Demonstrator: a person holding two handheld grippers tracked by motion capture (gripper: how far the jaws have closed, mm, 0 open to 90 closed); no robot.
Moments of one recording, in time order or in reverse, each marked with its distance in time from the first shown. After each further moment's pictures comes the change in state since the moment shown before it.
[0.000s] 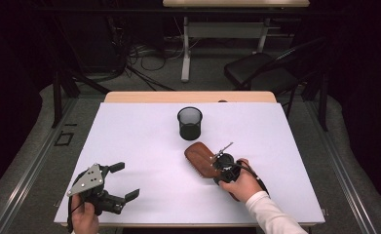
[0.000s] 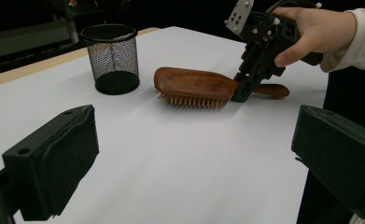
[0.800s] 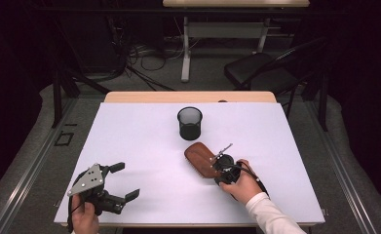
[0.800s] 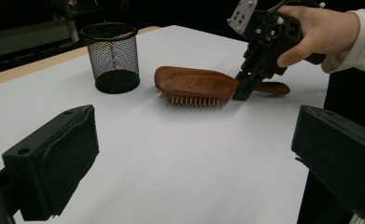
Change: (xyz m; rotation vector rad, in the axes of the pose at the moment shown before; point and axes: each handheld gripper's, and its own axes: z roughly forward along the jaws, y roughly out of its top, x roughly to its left) left arm 0.001 -0.001 0.000 0.004 -0.005 -0.001; right arm 0.003 -0.002 -0.001 -0.008 -0.026 -0.012
